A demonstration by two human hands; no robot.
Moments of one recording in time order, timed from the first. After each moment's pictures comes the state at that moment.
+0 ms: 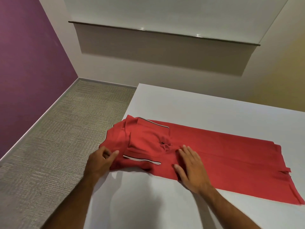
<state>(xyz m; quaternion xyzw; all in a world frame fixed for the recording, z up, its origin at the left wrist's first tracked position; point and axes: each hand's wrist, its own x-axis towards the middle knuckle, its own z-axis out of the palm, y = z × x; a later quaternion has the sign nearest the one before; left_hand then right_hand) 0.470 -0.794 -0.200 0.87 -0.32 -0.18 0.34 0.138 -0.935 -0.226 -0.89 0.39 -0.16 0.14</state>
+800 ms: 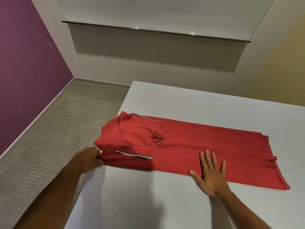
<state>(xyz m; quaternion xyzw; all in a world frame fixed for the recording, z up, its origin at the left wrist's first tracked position) 0.520 -0.779 -0.201 0.82 -0.53 -0.23 -0.05 0.041 -0.930 -0.238 -0.82 0.55 0.09 0.12</state>
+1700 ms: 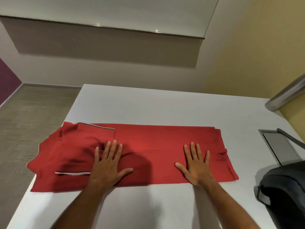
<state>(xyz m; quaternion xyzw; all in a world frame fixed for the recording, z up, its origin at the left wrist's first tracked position) 0.290 -0.906 -0.248 0.74 -0.67 -0.06 -0.03 -0.057 -1.011 -0.230 -0.79 0.59 0.11 0.09</state>
